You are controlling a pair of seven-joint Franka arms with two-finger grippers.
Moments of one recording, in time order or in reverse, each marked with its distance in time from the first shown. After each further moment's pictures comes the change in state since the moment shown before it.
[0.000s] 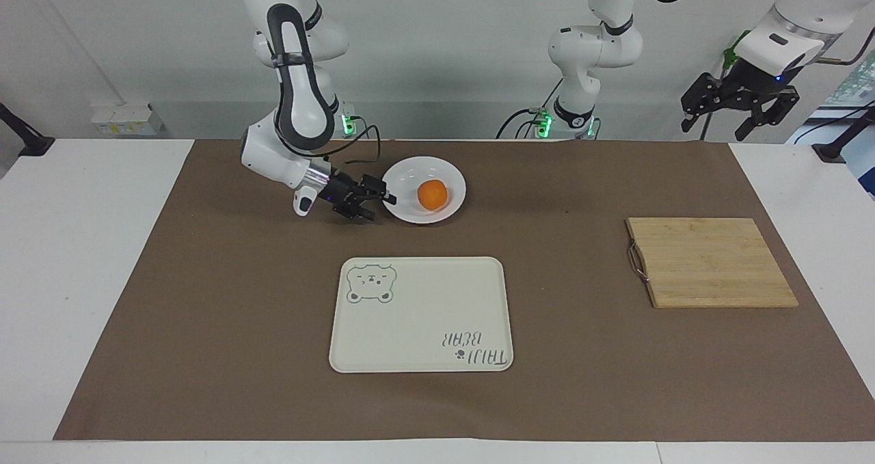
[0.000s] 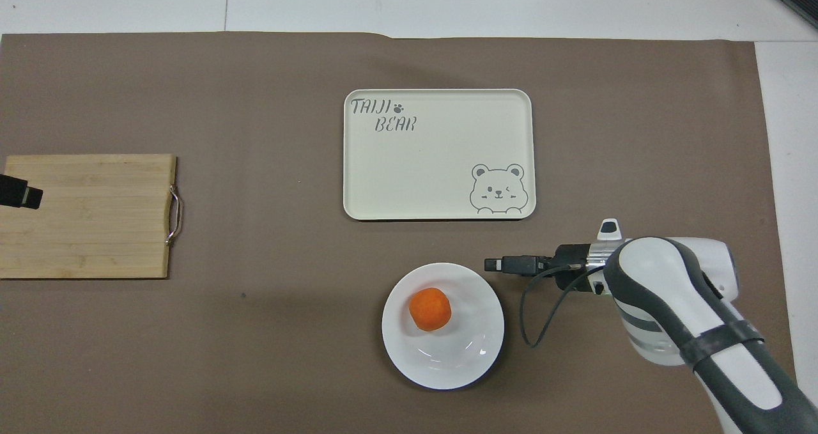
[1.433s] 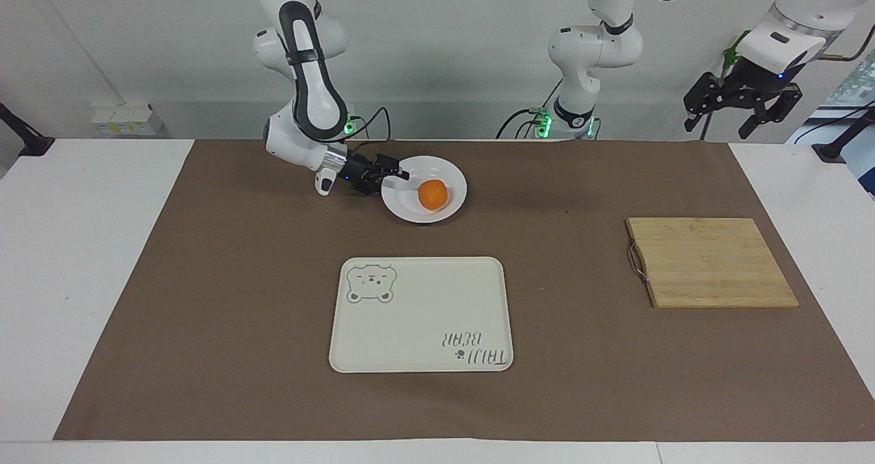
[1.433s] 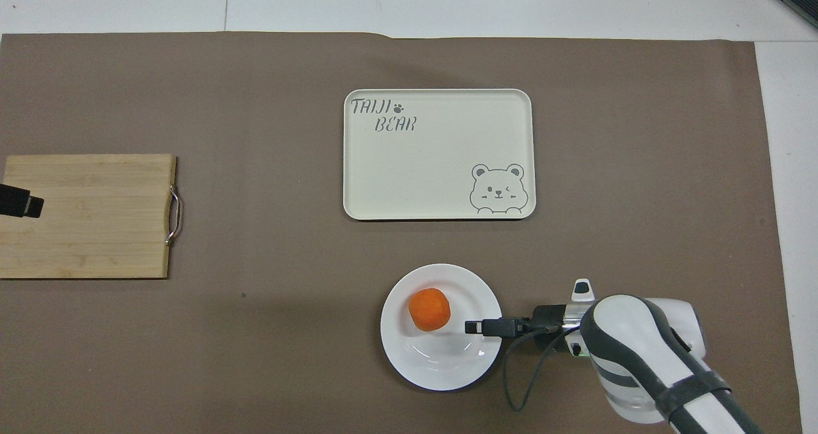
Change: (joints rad) left arm 0.000 -0.009 0.001 -0.009 0.020 0.017 -0.012; right arm 0.106 -0.106 0.000 -0.228 0.144 0.000 -0.066
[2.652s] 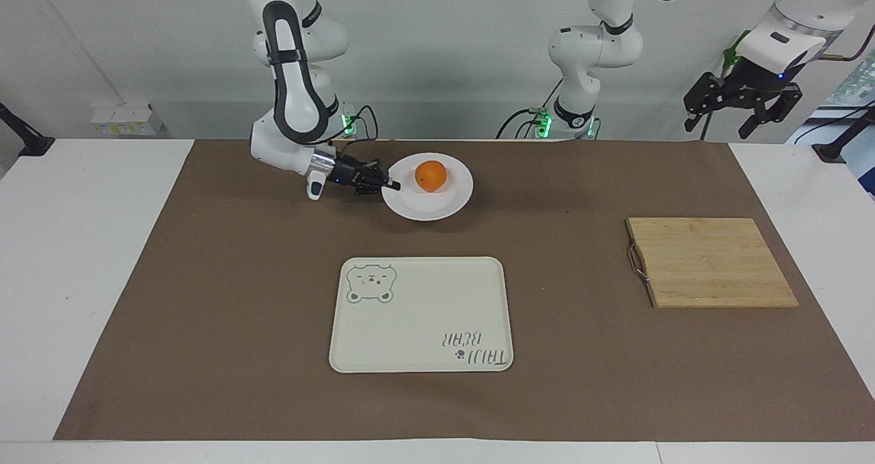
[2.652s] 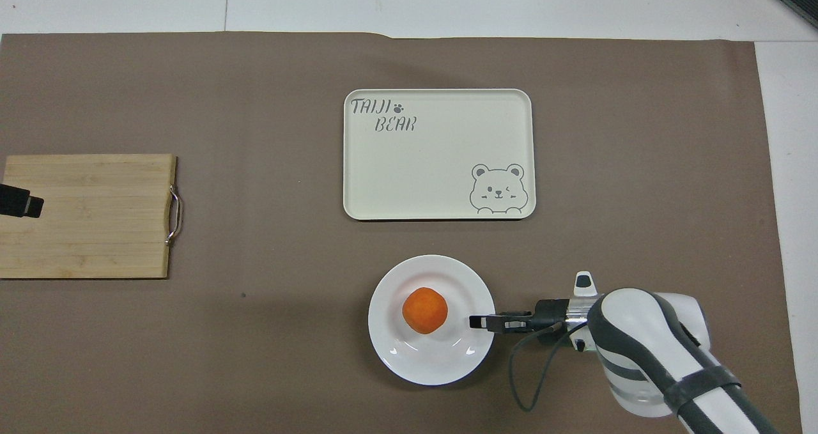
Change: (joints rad) left arm 0.000 0.000 0.000 0.000 0.000 0.000 0.000; right arm -0.136 0.025 -0.006 0.097 0.002 -0.148 -0.097
